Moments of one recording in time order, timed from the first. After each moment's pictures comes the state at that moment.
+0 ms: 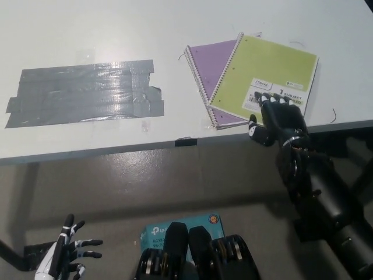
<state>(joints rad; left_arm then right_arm) 0.04 0.23 0.08 0.02 -0.13 0.36 -0.12 -0.73 -0.20 0.44 0.51 -0.91 0.43 0.19</state>
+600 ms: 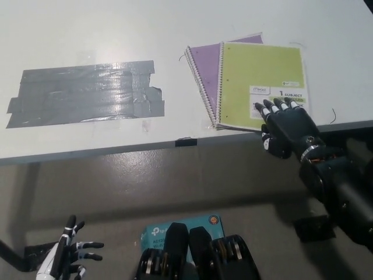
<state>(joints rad) 0.04 0.24 0.07 0.04 -0.12 0.36 -0.12 -0.72 -0.39 0.66 0.47 -0.92 0.19 0.17</state>
